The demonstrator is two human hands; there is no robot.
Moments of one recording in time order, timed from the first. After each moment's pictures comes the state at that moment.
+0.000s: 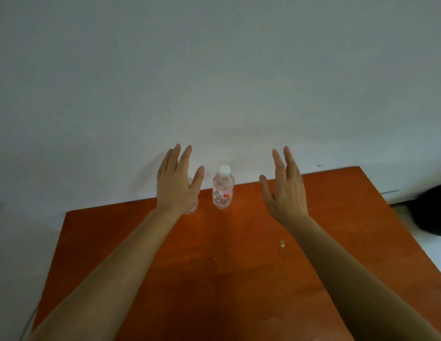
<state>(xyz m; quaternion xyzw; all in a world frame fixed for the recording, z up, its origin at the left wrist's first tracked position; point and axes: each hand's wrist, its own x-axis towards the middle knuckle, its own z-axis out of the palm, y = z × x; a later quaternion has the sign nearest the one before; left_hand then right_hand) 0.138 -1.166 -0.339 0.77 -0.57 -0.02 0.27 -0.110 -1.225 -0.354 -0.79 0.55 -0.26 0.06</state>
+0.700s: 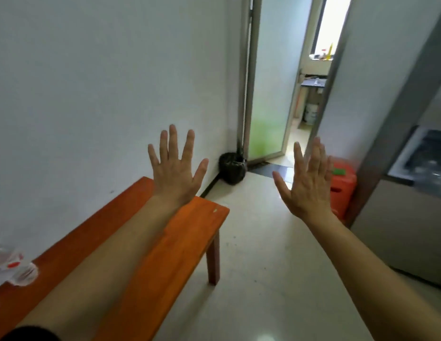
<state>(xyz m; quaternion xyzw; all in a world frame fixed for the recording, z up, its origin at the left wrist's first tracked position) -0.398 -0.946 -0.181 0.40 -0.87 0.09 0.29 -0.636 -0.760 -0.219 -0.43 0.83 -0.24 -0.25</state>
